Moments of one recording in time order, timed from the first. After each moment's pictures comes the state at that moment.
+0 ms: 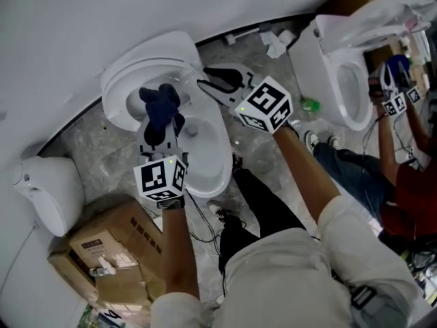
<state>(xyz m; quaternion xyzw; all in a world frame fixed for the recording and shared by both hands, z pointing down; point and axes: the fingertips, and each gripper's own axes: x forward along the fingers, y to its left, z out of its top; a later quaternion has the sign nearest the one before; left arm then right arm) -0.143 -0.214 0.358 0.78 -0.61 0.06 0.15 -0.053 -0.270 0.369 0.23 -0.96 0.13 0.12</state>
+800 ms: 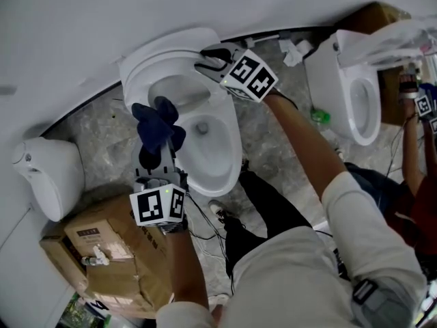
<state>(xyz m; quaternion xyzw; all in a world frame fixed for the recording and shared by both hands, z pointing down) -0.202 -0.168 0.310 0.74 -0.66 0.03 0.15 -0.131 -0.326 0.425 0.15 -0.96 0.06 0.24</state>
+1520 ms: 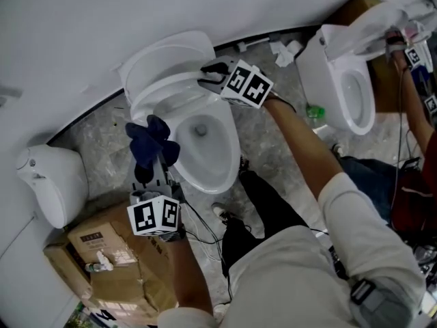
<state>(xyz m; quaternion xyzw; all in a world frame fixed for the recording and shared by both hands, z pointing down) -0.221 -0.087 0.290 0.73 -0.67 0.01 0.16 -0.112 -0.248 0.412 0.12 -0.95 0.03 0.30</state>
